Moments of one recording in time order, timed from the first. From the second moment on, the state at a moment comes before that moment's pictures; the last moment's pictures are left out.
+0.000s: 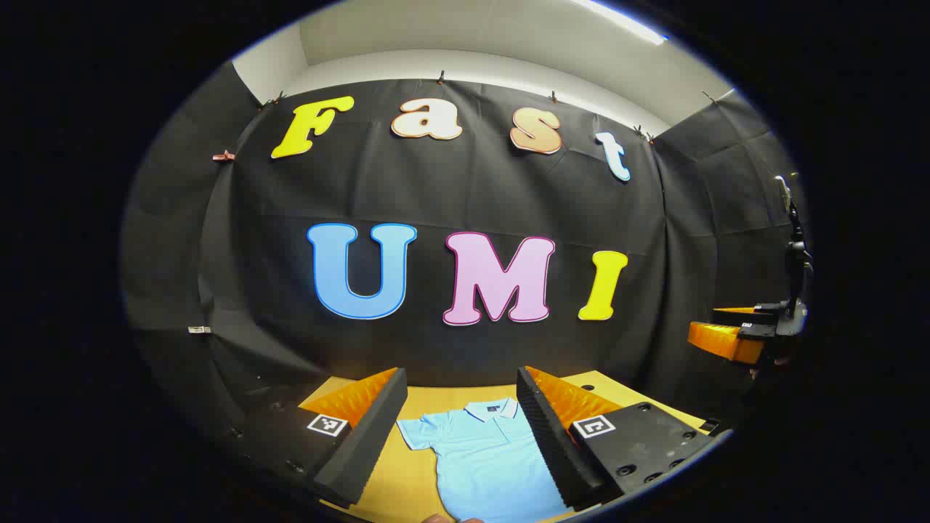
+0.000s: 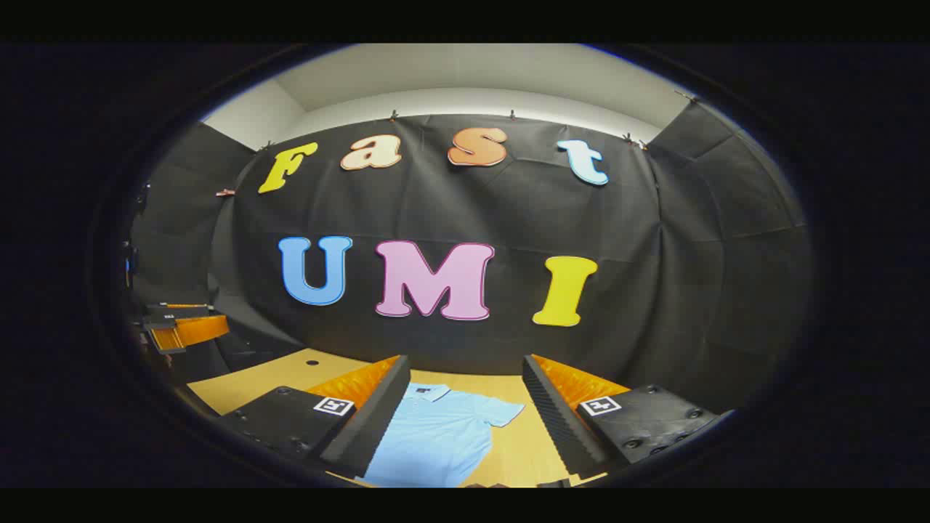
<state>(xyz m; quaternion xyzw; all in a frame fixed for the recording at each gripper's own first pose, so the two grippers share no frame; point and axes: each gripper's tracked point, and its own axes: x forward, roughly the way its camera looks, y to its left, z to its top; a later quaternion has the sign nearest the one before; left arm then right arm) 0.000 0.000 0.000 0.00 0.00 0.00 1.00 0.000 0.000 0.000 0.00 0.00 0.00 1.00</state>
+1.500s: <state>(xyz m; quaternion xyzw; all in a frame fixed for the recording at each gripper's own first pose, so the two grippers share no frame) -0.007 0.054 0.000 0.00 -0.01 0.01 1.00 0.067 0.024 -0.009 -0.02 0.08 0.02 1.00</state>
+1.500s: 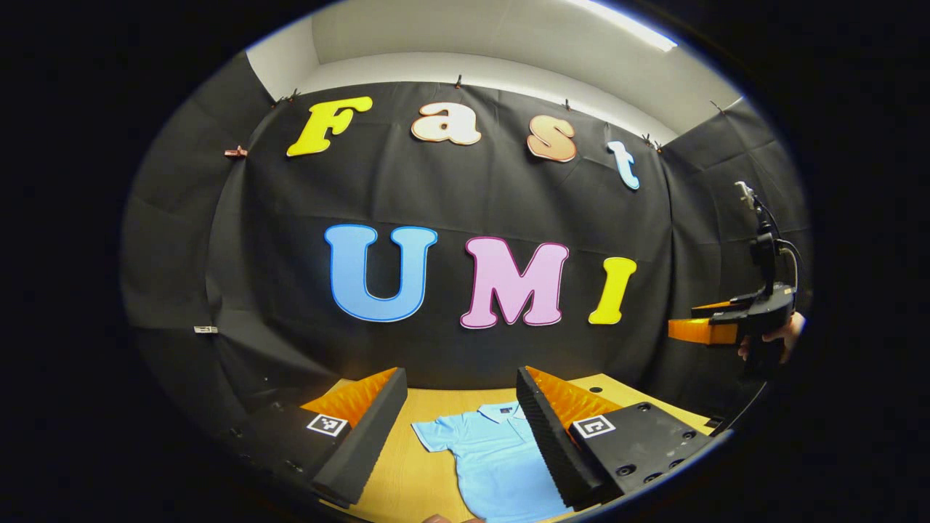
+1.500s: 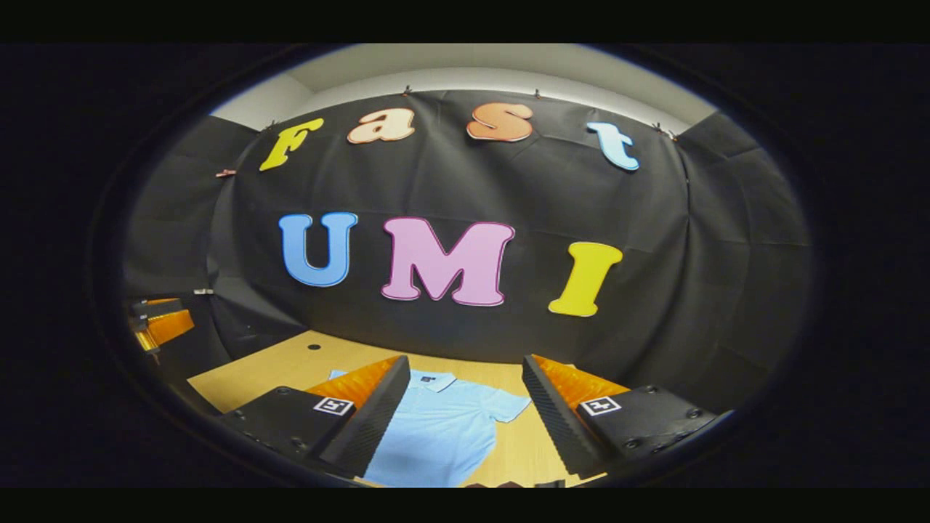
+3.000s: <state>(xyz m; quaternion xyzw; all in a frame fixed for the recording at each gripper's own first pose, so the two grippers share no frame) 0.154 0.038 -0.066 0.02 0.12 0.12 0.99 0.370 -0.114 -0.419 0.04 0.39 0.02 0.92</state>
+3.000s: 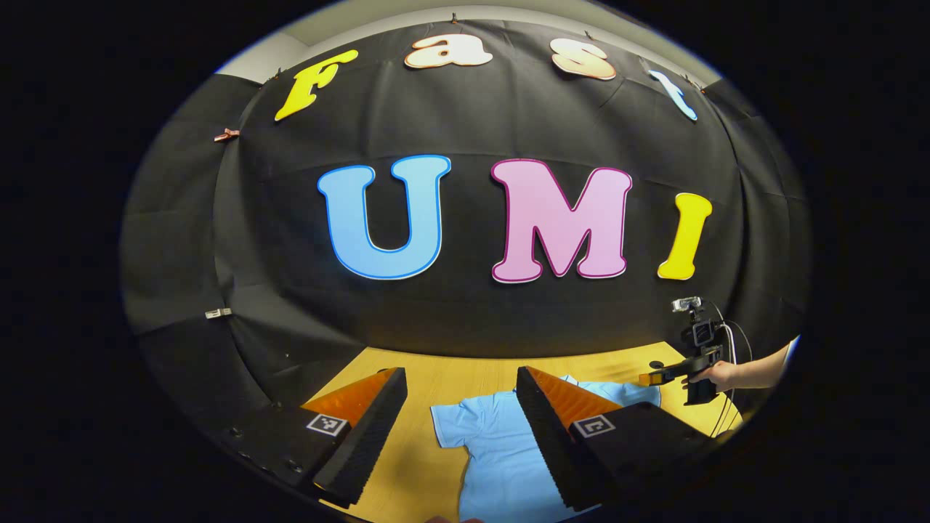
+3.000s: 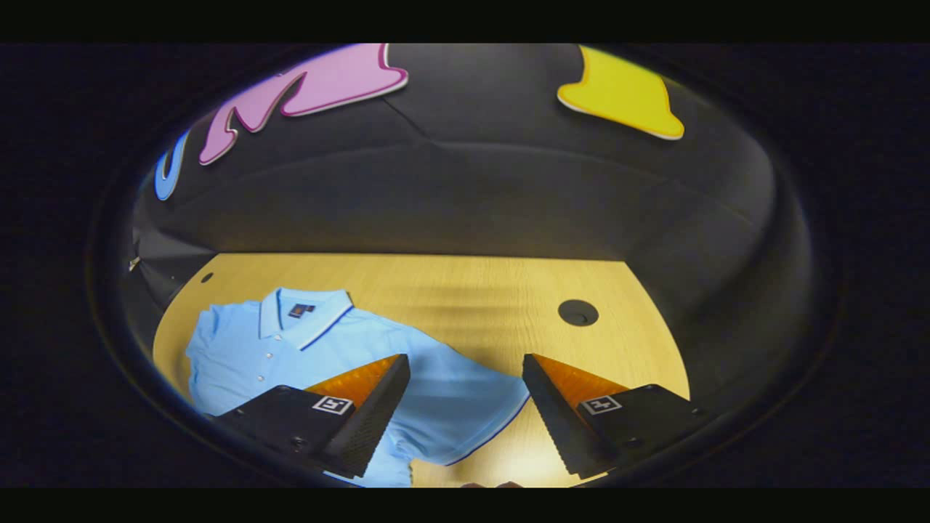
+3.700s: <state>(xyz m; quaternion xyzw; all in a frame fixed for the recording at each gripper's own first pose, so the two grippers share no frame) 0.172 0.022 -0.098 -0.08 0.16 0.16 0.97 0.365 -0.113 -0.470 0.04 0.43 0.04 0.90</state>
